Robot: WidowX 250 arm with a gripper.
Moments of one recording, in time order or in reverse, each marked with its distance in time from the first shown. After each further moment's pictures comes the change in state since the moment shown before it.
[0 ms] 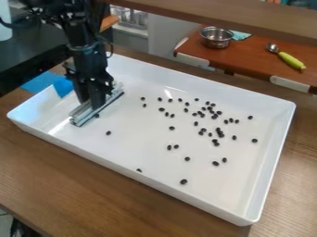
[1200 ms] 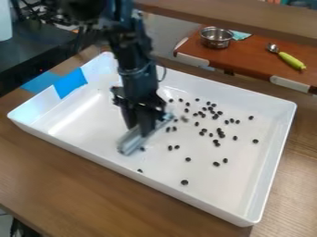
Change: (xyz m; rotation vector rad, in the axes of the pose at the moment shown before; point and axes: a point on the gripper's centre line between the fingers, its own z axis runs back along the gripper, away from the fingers) arm -0.008 -0.114 -0.006 -0.116 -0.006 -0.072
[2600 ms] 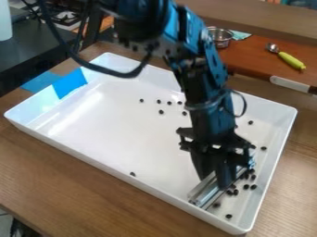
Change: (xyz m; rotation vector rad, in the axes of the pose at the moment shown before) arm -0.015 -0.127 0.003 -0.228 0.013 -0.070
